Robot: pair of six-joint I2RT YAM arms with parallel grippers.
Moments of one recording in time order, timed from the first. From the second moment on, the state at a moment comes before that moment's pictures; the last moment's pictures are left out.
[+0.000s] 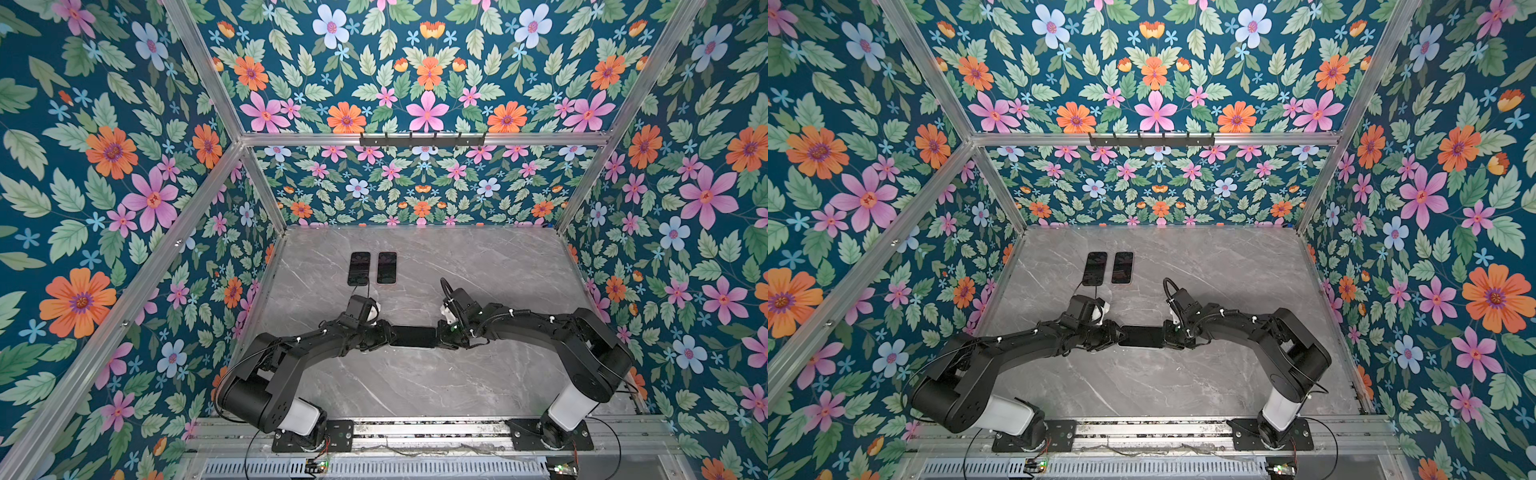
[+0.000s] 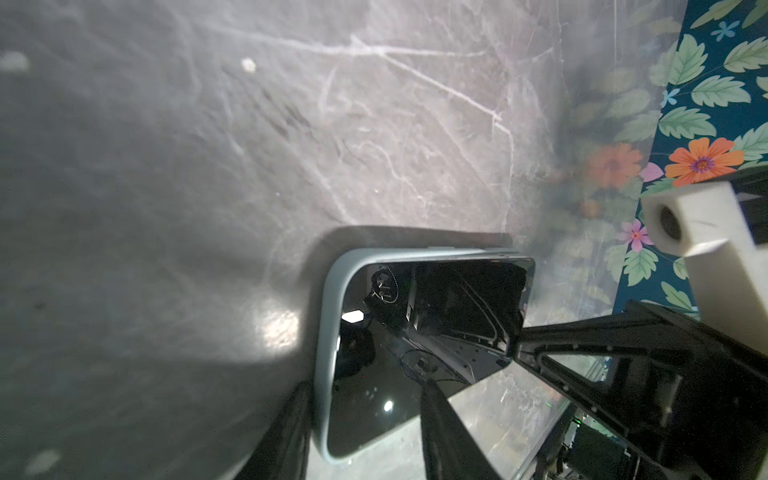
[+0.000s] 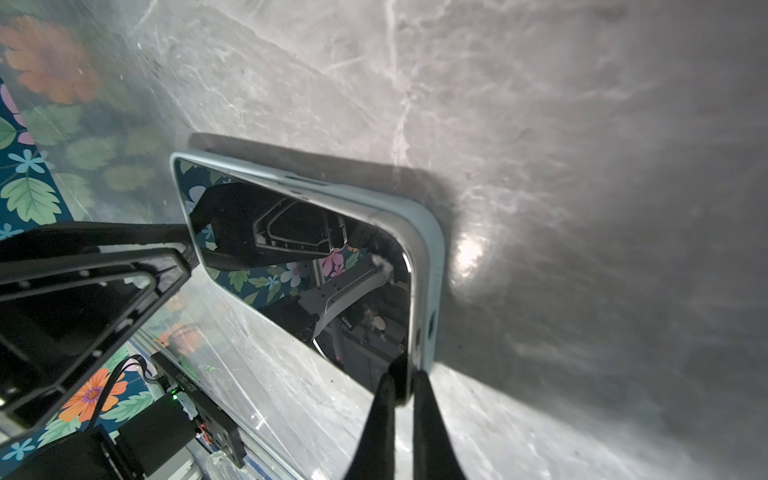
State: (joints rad) left arm -0.50 1.49 0.55 -0.03 0.45 -0.73; right arm 0.70 1.72 0.88 -0.31 -0.38 0.83
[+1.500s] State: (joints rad) left arm -0.67 1.47 0.52 0.05 0.41 -0.91; right arm 0.66 1.89 1.17 -0.54 -0.44 0.40
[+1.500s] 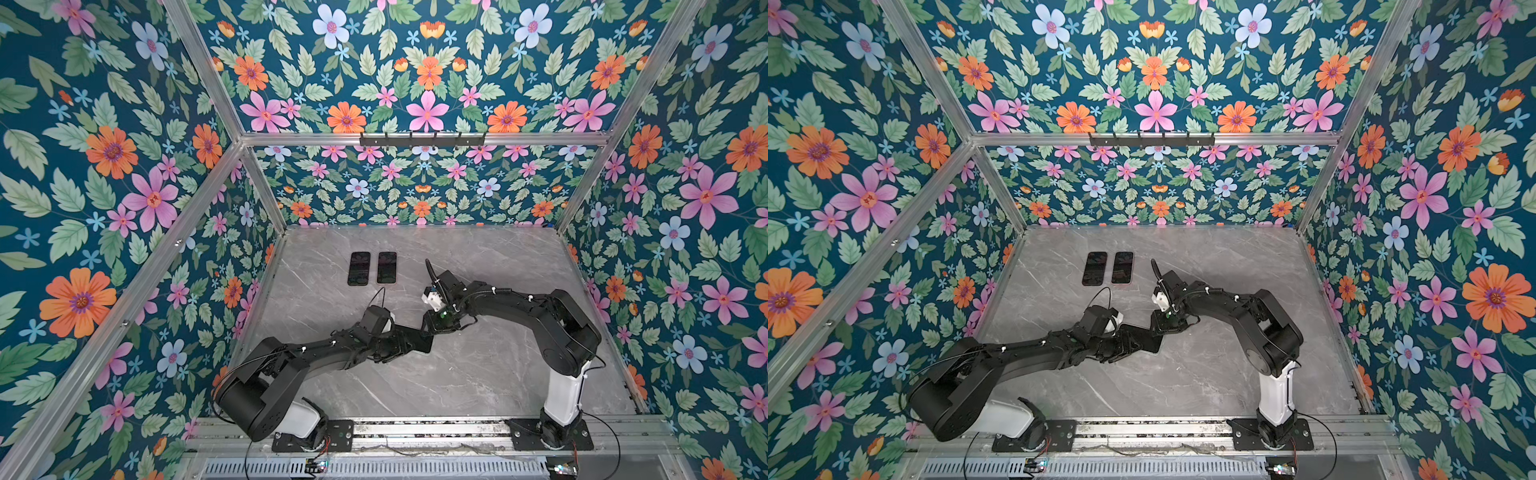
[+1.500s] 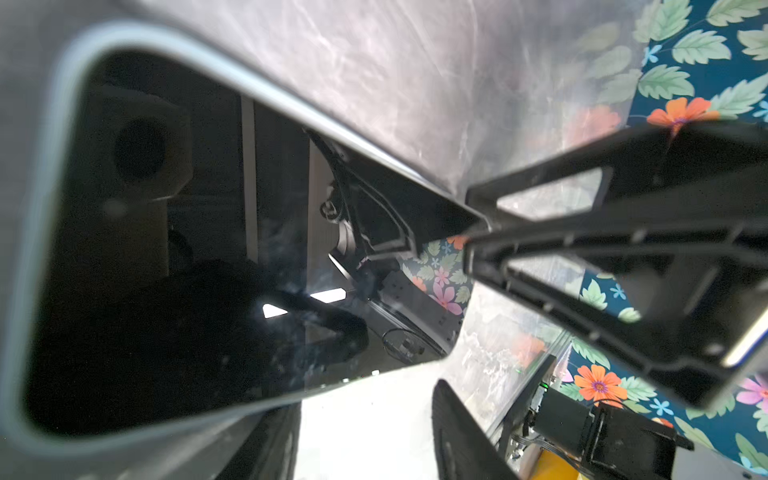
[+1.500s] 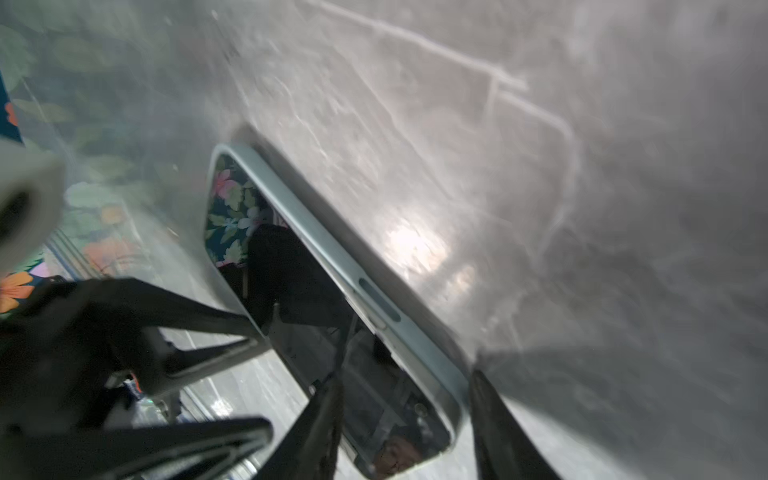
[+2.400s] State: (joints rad) left arm -0.68 1.43 0.64 -0.20 0.43 -1.04; right arm 0.74 1.62 0.90 -0.41 -0.29 0.96
